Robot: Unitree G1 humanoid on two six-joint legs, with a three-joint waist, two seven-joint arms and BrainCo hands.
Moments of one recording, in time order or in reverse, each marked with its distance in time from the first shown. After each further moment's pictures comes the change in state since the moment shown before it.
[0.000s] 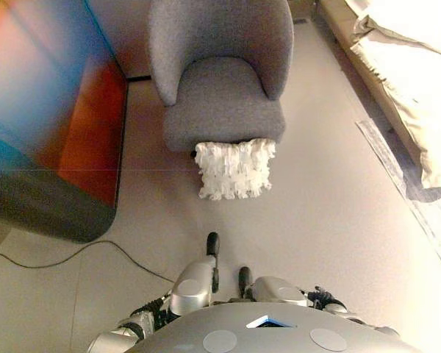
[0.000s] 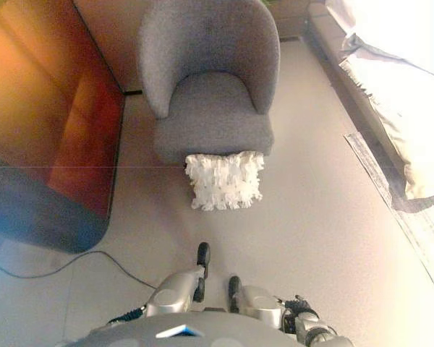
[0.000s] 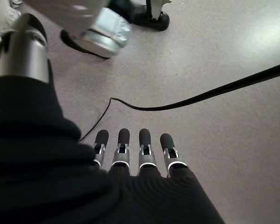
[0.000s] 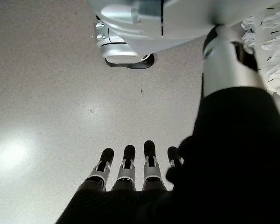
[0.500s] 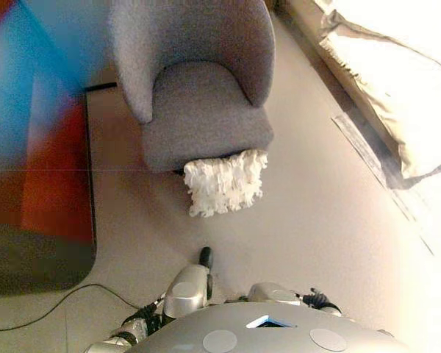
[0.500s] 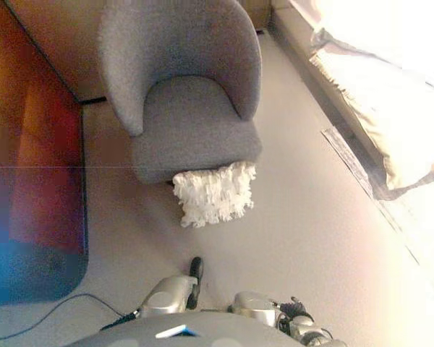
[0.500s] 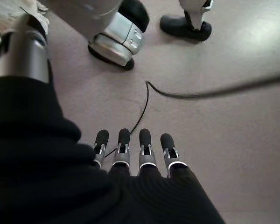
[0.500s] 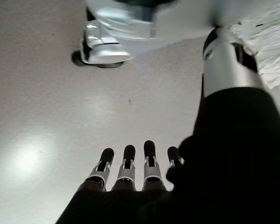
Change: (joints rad) left arm 0.043 0.042 0.029 -0.044 -0.007 -0.023 -0.020; right arm 0.033 0.048 0.010 -0.023 -0.021 -0.041 -0.055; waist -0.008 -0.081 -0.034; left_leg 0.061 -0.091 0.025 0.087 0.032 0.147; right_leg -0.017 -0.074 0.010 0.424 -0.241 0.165
